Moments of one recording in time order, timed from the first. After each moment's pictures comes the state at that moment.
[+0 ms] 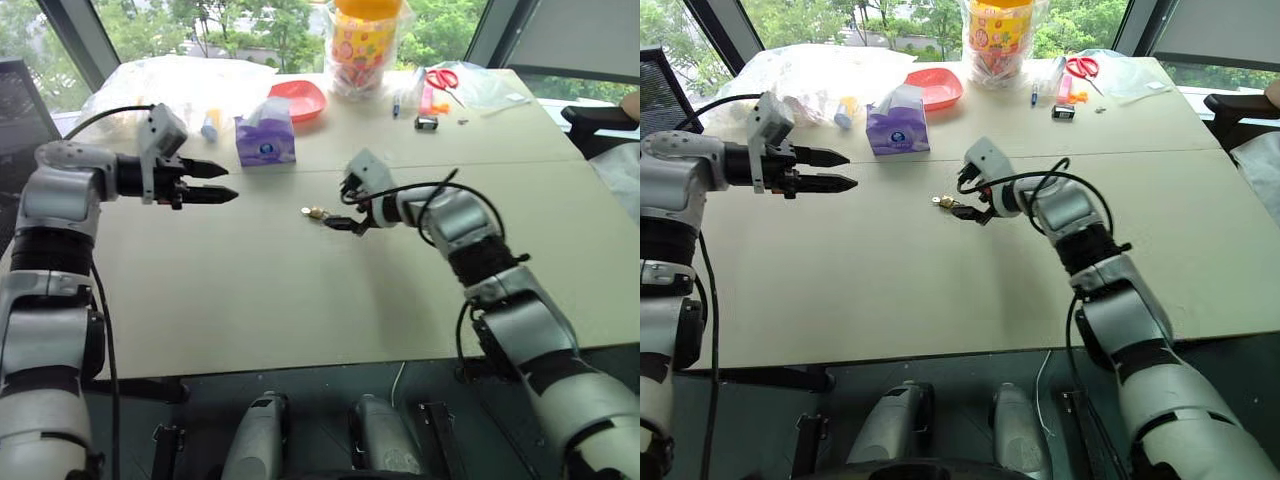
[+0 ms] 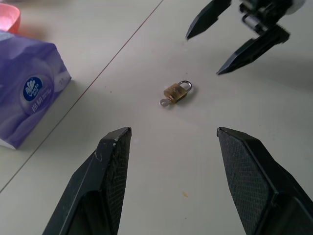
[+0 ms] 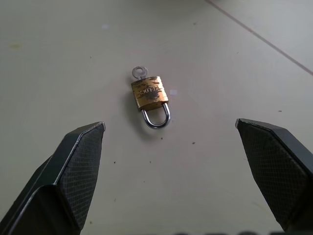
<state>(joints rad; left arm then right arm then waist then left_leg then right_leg) -0.98 0.79 -0.07 0.61 -0.22 0.36 -1.38 -1.05 -0.36 0.35 0.62 0.17 0.64 0.74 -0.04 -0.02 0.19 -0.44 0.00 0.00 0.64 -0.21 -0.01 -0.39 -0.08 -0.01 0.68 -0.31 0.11</state>
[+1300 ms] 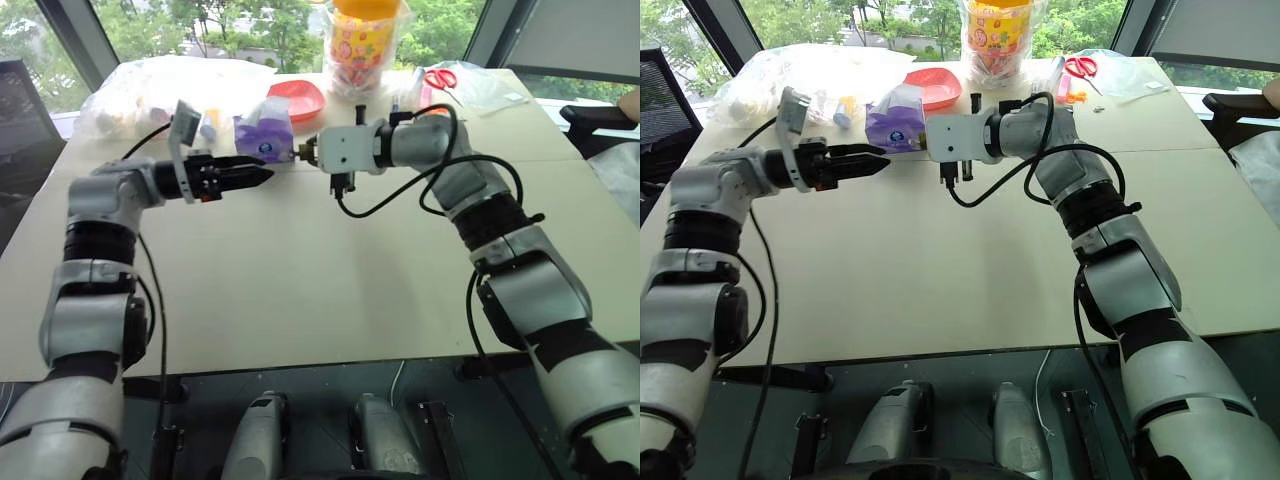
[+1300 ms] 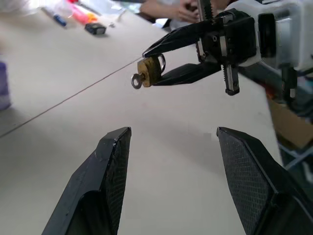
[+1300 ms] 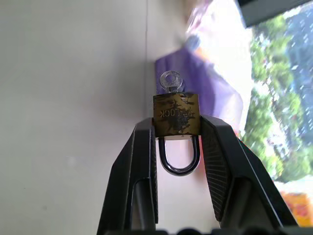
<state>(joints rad) -1.06 0.58 0.05 0.76 -0.41 0.60 -1.36 -1.23 -0.41 0.38 0.67 -0.31 -0.31 0.88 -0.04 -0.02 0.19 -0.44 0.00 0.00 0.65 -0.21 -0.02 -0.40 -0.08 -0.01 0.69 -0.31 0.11</state>
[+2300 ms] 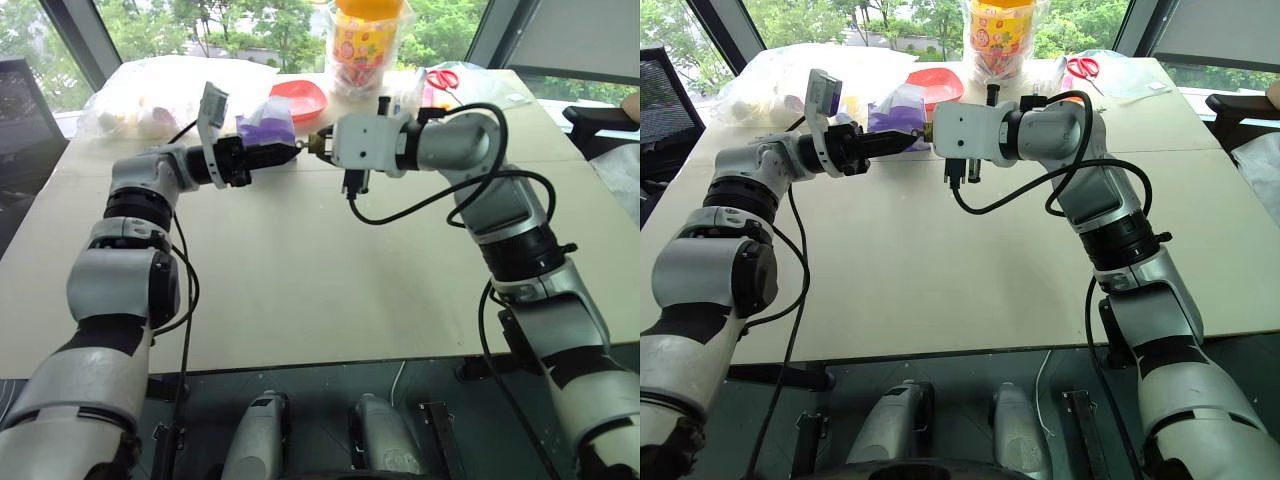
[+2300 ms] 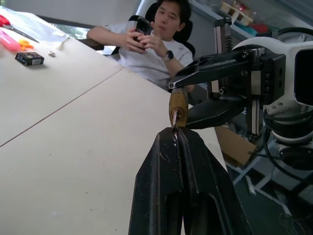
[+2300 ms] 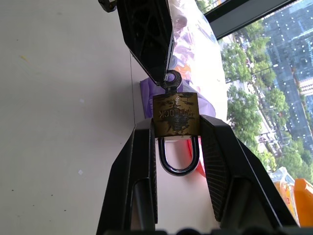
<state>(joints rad) -1.30 0.46 0.10 1.17 -0.33 0.45 -1.50 -1.06 -0.50 0.31 0.16 -0.25 0.08 0.94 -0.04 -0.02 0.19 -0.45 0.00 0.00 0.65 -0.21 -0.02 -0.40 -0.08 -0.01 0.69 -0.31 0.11</state>
